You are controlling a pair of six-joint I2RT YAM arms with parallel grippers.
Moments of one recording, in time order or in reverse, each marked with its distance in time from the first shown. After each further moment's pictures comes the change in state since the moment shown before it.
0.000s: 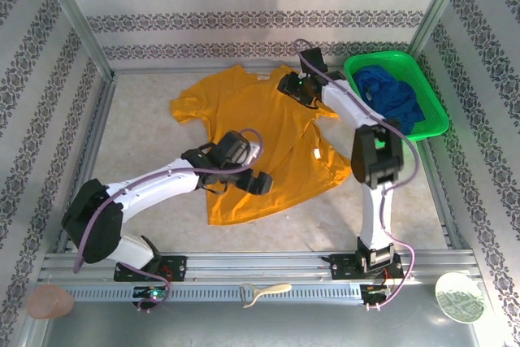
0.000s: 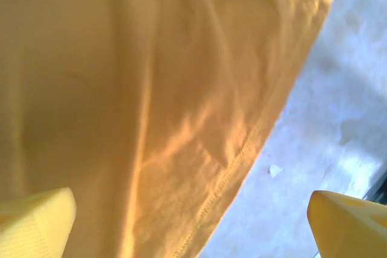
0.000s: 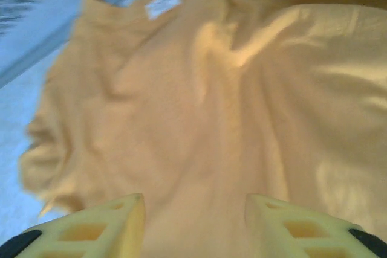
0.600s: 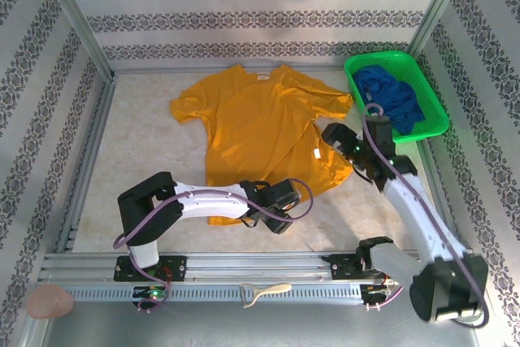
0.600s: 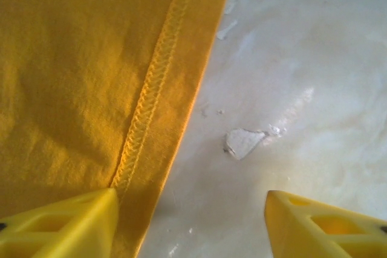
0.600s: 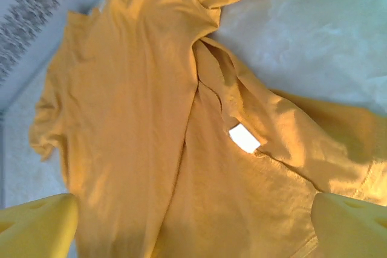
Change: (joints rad) left arm -0.344 0.335 0.094 0.031 -0.259 0.026; right arm -0.161 -1.083 -1.017 0.075 0.028 0.061
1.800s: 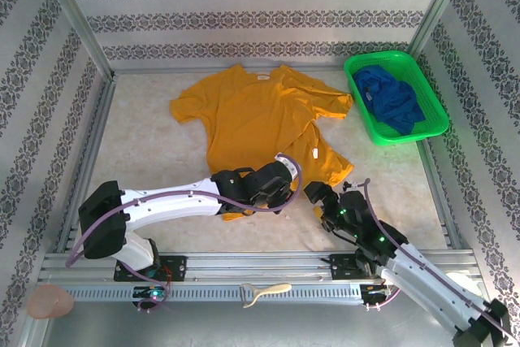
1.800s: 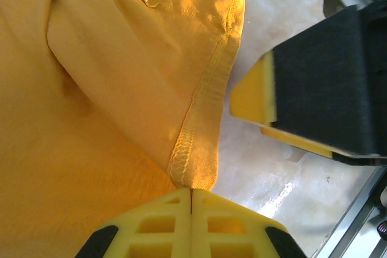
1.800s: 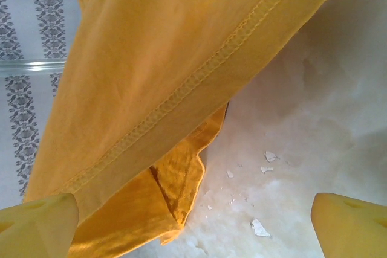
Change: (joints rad) left arm 0.000 -0.276 0.050 0.010 -0.108 -0.040; right arm 0.550 -0.575 -0.661 0.233 0.150 0.703
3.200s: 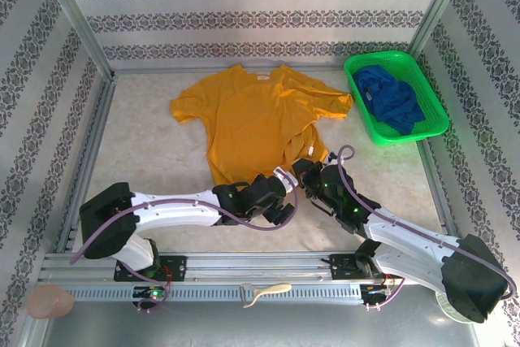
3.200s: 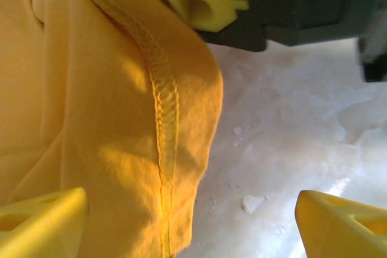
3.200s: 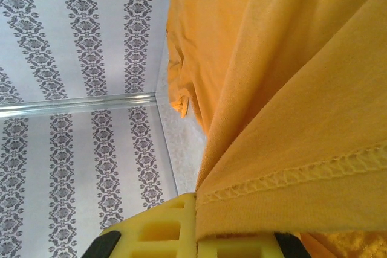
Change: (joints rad) left arm -0.026 0.028 -0.206 0.264 -0.112 0.149; right arm 0.035 0.554 0.209 0.560 0.121 0.086
